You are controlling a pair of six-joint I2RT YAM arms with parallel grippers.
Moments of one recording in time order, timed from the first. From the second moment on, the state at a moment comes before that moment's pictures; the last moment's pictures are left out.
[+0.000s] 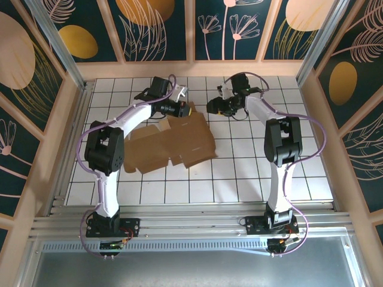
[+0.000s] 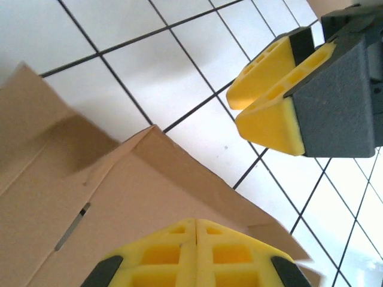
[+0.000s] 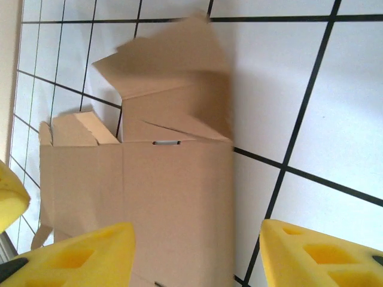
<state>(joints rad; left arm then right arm) -0.39 2.05 1.62 -0.40 0.63 -0.14 0.27 2.11 1.71 -0.64 -0.63 0.21</state>
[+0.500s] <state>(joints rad) -0.39 1.64 1.30 -0.24 0.37 -0.13 0.37 1.88 1.31 -0.39 -0.34 0.30</state>
